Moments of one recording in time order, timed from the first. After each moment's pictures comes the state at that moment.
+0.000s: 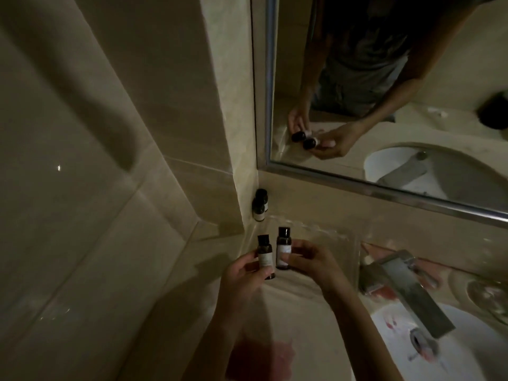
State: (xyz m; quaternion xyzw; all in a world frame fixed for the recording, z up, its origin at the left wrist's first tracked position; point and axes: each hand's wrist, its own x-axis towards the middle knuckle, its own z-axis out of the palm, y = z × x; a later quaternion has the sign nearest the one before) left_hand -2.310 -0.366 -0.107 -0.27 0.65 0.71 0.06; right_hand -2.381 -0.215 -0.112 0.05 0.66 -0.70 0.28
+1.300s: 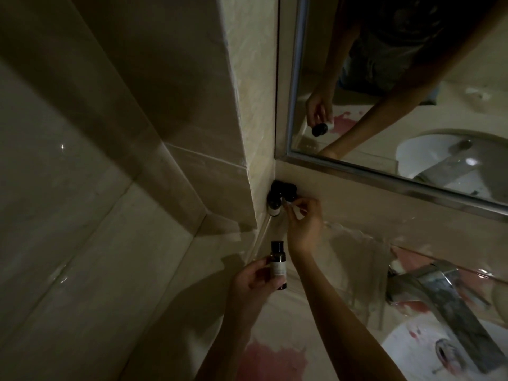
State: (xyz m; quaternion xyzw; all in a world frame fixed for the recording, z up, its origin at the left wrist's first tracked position) left_hand -2.317 -0.370 -0.134 -0.32 0.62 0.72 0.07; right_hand -2.466 -0.300 -0.224 0.06 0.80 -0.58 -0.13
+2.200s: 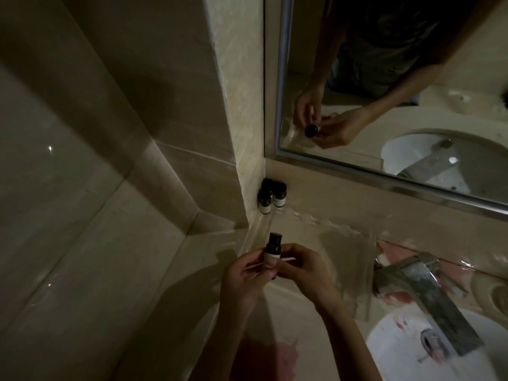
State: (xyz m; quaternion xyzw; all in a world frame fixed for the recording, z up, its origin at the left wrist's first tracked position) left_hand -2.320 -0.369 -0.152 -0.28 0.66 0.70 0.00; right_hand -2.378 -0.242 -0.149 0.01 0.70 -0.66 0.28
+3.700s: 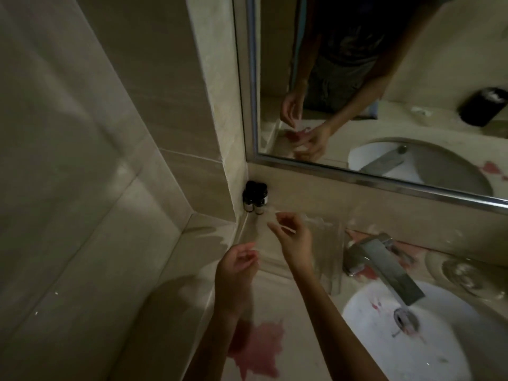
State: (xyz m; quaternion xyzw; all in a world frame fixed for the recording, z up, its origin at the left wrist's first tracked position) left_hand -2.286 -0.352 -0.107 -0.22 0.72 0.65 -0.04; right_hand -2.389 -0.245 -0.161 0.06 0.74 -0.67 -0.01
